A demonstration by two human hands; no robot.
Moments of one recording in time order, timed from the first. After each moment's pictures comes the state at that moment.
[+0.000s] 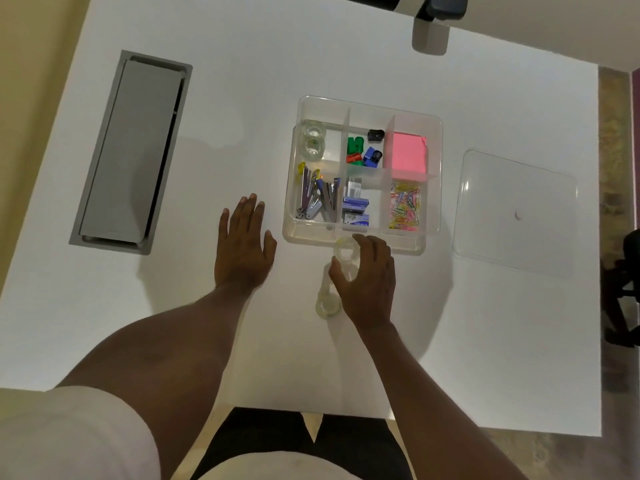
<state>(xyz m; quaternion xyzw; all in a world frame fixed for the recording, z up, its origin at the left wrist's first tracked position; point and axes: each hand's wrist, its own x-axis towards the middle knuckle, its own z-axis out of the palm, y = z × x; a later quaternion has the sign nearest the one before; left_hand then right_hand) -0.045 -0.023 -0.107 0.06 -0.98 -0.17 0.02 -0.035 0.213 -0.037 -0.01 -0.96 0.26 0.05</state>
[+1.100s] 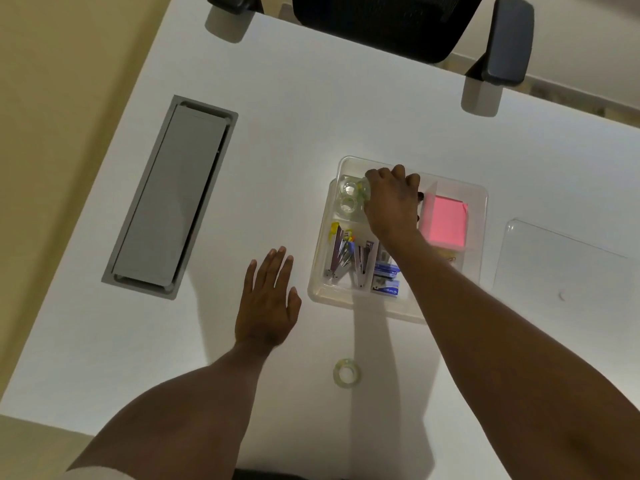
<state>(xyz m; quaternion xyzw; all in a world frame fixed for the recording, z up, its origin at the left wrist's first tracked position) -0.048 -0.027 -0.128 0.06 -0.98 -0.16 0.00 -0.297 0.148 -0.017 0.16 -0.99 -0.03 -0.05</state>
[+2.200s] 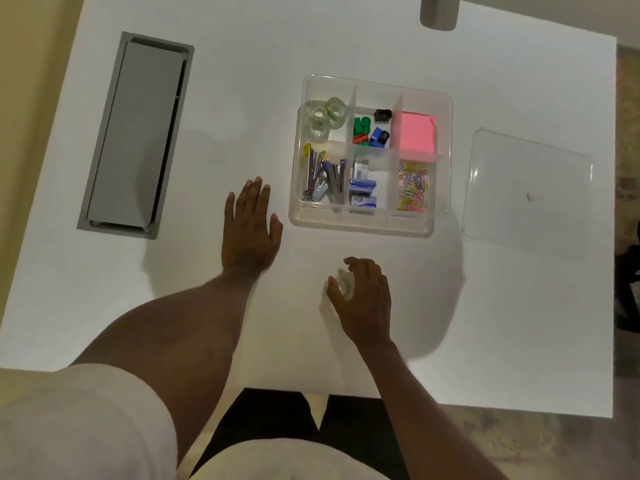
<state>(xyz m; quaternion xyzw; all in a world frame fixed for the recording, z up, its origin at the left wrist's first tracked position) -0.046 -0.024 -0.111 0.06 -0.98 -0.16 0.01 0.028 0.212 -0.053 -0.01 -0.96 0.28 -0.07</state>
